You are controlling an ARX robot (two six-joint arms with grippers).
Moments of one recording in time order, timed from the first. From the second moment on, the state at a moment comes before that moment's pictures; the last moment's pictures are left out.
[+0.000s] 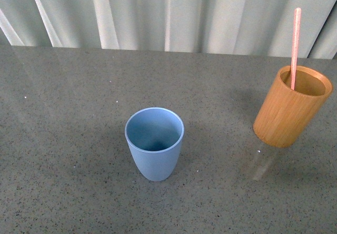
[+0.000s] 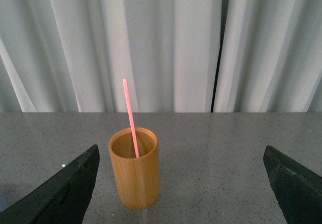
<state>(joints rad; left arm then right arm) 0.00 0.12 0.02 0.11 0.00 0.00 0.00 0.00 0.02 0.00 0.00 0.00</state>
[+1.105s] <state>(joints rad) 0.00 0.00 0.02 0.00 0.00 0.00 -0.12 1.16 0.24 0.68 -0.08 0.05</state>
